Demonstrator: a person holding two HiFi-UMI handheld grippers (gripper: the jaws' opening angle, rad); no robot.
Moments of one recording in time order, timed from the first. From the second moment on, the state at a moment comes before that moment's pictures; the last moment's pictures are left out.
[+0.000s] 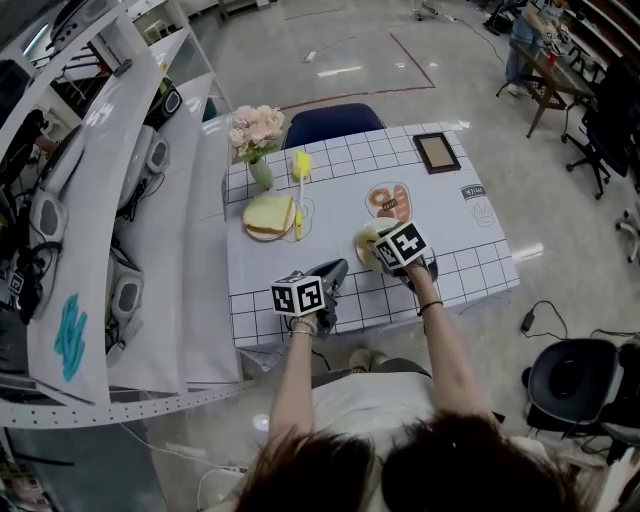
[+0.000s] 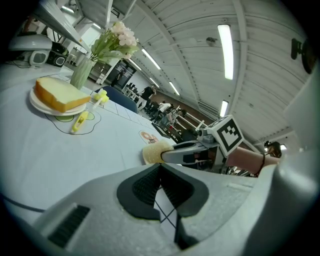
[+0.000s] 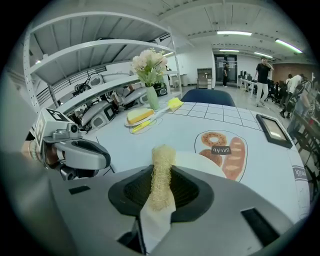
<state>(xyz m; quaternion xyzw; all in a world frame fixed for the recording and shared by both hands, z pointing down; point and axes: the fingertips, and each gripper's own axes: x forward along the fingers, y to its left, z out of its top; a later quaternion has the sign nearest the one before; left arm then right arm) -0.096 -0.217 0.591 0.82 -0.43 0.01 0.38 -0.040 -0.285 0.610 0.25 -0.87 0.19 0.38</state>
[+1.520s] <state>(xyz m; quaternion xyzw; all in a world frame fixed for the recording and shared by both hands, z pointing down) -0.082 -0.224 0.589 0.82 -0.44 0.03 0.36 -0.015 -0.309 0.592 0.35 -0.88 0.18 0.26</state>
